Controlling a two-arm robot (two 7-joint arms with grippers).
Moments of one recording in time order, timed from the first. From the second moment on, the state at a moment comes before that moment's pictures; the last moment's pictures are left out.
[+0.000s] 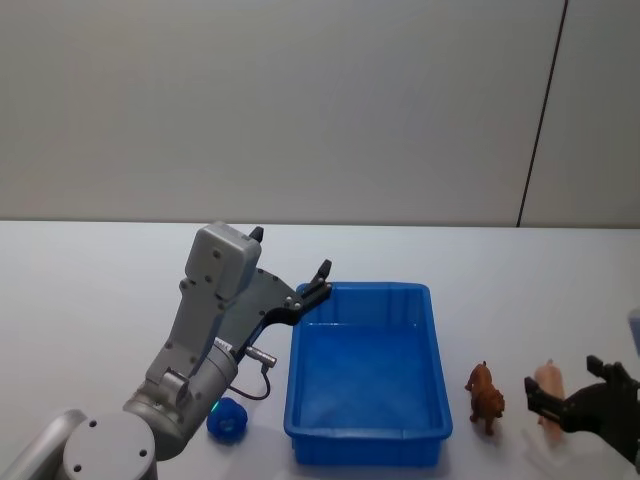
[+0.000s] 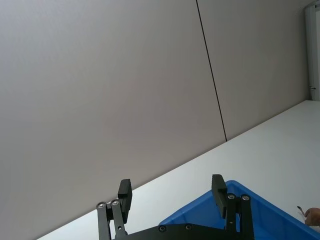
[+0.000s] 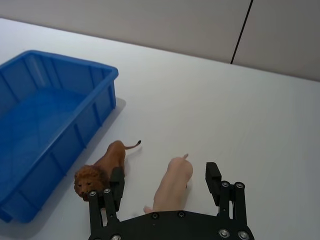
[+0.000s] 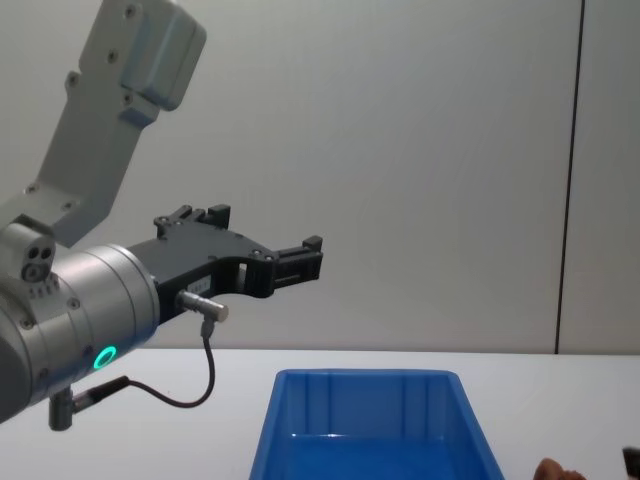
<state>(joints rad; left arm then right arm) -0.24 0.38 0.45 -1.63 -0.20 0.01 -0.01 -0.03 0.40 -0.18 -1.64 0.29 0.29 0.12</state>
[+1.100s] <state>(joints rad) -0.24 0.38 0.45 -1.63 -0.20 0.01 -0.01 0.04 0.34 -0.20 -1.50 0.29 0.40 0.08</state>
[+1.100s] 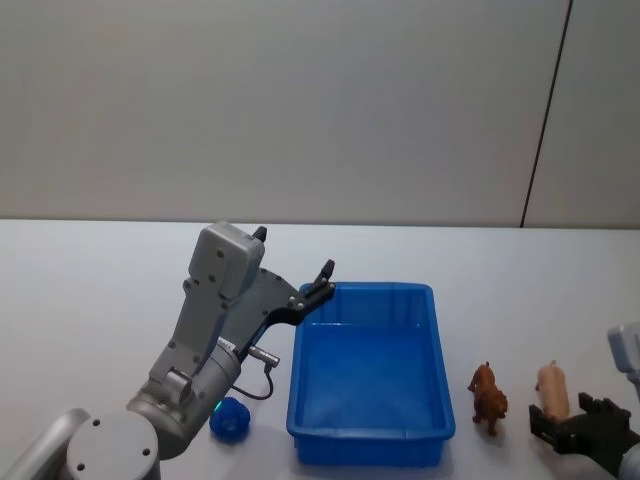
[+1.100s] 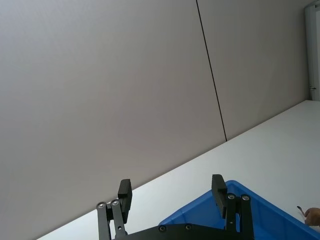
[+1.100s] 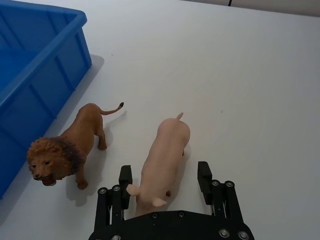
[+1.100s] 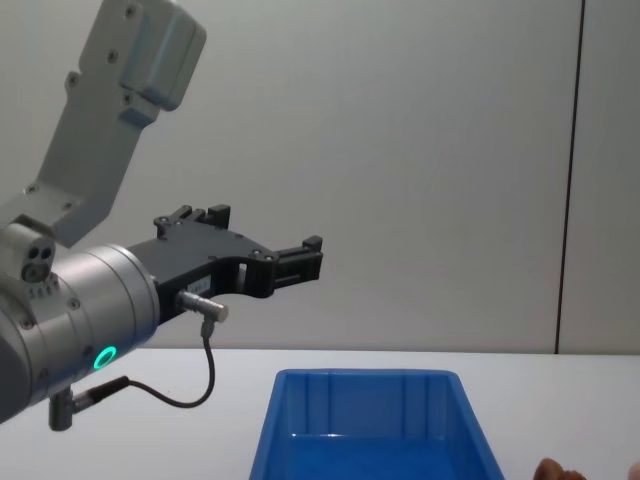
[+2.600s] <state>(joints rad) -0.24 0.38 0.45 -1.63 -0.20 0.01 -0.01 0.13 0.31 -0.21 -1.56 0.22 0.21 0.25</state>
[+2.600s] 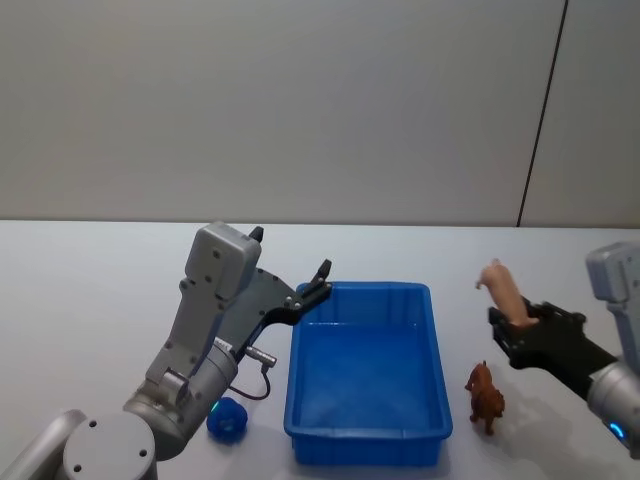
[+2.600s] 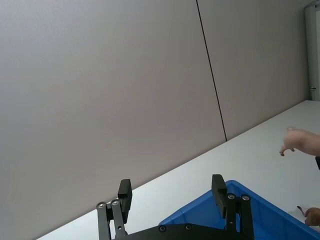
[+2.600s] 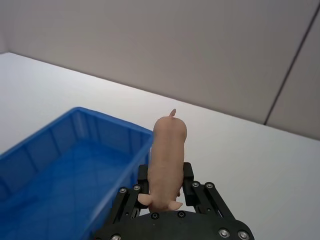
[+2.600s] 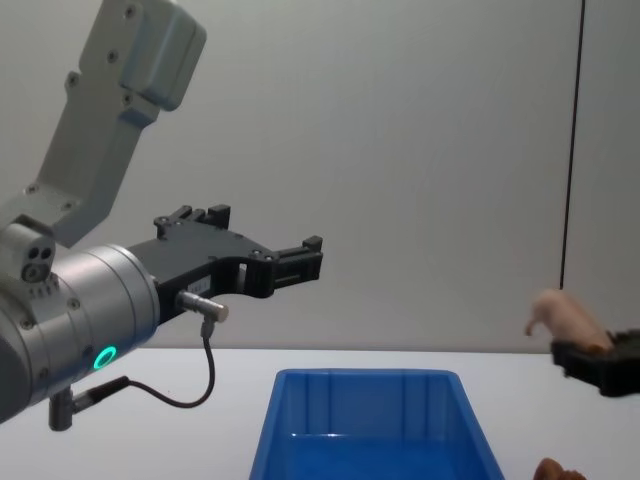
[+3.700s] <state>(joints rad) -0.24 0.38 0.45 -1.63 -0.20 0.01 -0.01 0.17 0.24 -0.33 -1.53 0.10 0.26 0.43</state>
